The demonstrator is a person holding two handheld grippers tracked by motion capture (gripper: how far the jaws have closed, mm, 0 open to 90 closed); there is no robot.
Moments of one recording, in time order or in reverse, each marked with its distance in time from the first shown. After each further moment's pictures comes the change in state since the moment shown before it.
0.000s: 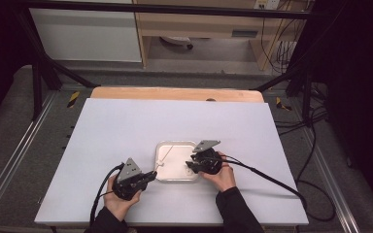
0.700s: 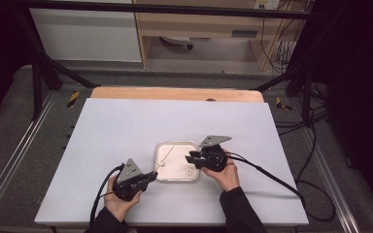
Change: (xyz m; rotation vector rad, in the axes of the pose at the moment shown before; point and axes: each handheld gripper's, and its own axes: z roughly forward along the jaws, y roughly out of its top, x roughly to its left) left arm -0.003 0.000 -0.001 -0.015 -0.010 0.005; right arm -0.002 0.013 -0.033 -0.155 0.096 0.094
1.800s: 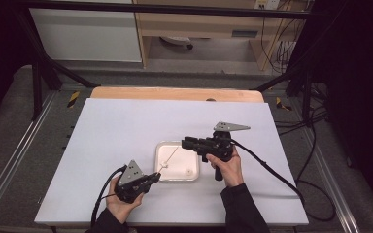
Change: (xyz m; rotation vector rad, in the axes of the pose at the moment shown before) left arm -0.009 0.003 -0.001 -0.029 -0.026 0.035; right arm 0.000 0.036 -0.034 -0.296 0.257 0.230
